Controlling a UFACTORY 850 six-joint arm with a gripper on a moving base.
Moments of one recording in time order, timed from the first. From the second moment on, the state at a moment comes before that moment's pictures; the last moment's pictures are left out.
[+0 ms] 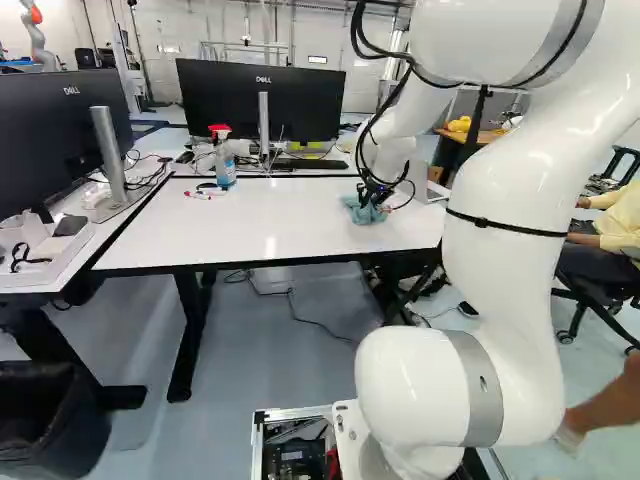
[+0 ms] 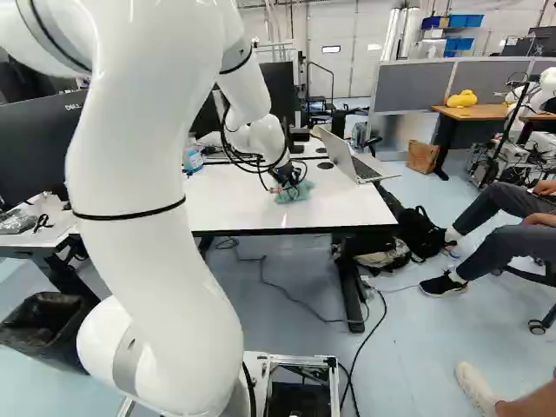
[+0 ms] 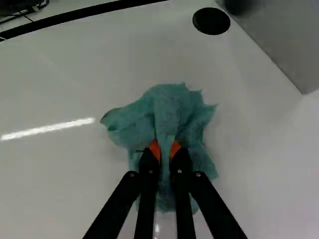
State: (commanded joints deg) arm -10.9 -17.7 -55.9 0.3 -3.2 0.0
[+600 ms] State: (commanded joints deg) arm -15.4 -17.8 -56.0 0.3 -3.2 0.0
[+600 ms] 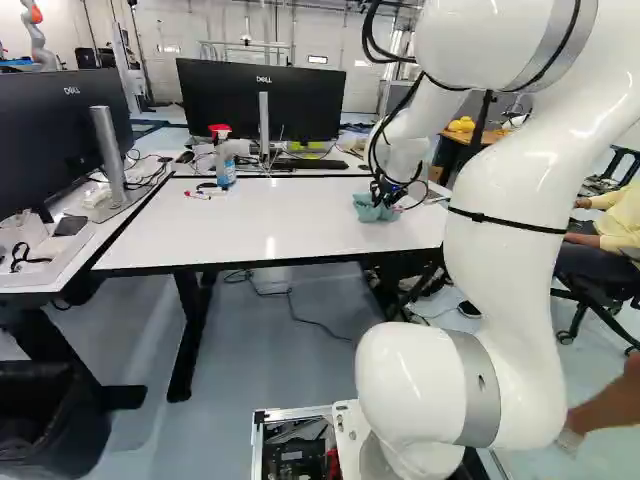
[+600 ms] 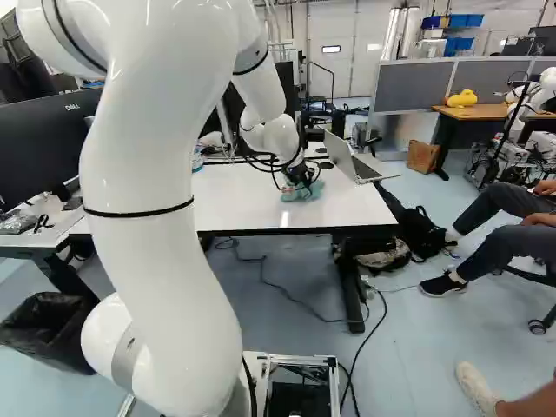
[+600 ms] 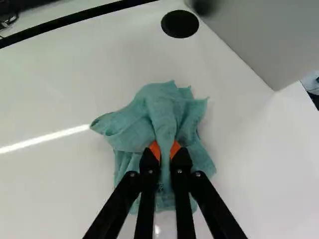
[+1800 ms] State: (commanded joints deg) arm -10.5 -18.4 -56.7 0.3 -3.2 0.0
